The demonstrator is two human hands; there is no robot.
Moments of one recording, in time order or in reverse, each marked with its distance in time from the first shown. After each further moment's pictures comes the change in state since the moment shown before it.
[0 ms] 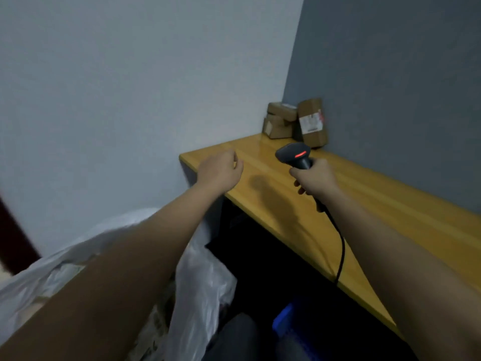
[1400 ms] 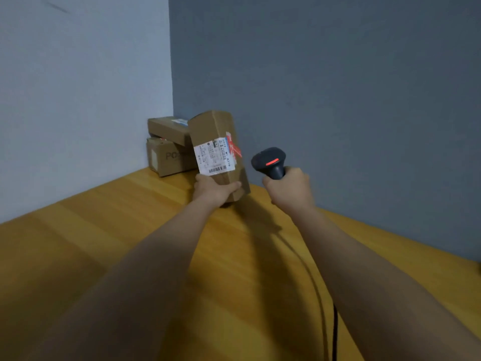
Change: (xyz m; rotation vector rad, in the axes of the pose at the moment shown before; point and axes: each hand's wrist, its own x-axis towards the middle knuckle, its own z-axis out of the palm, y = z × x) left_hand 0.329 0.170 0.330 -0.733 -0.261 -0.324; right_hand 0.321 0.158 -0.105 -0.108 0.422 0.067
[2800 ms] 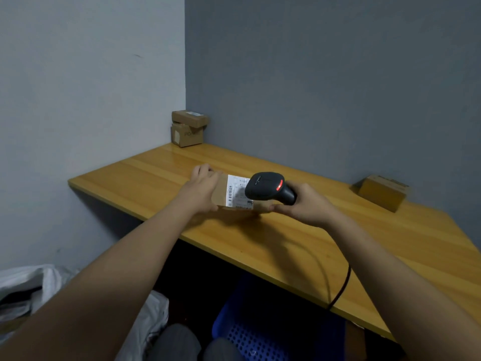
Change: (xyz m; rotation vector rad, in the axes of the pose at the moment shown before) left_hand -0.377 -0.001 -0.171 0.940 -0.204 0.659; right_hand -0.359 -0.030 -0.217 -0.306 -0.345 -0.264
